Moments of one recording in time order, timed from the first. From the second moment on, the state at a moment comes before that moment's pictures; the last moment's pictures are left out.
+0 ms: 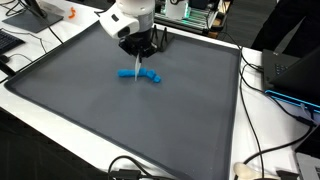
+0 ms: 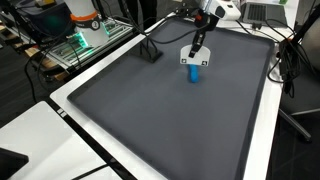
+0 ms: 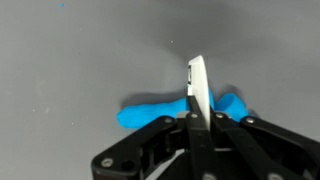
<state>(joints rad) 0.12 0.48 0.06 -1.84 -0.23 2.12 -0.05</state>
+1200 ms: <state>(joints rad) 0.13 0.52 0.06 -1.83 -0.27 2.16 -0.07</state>
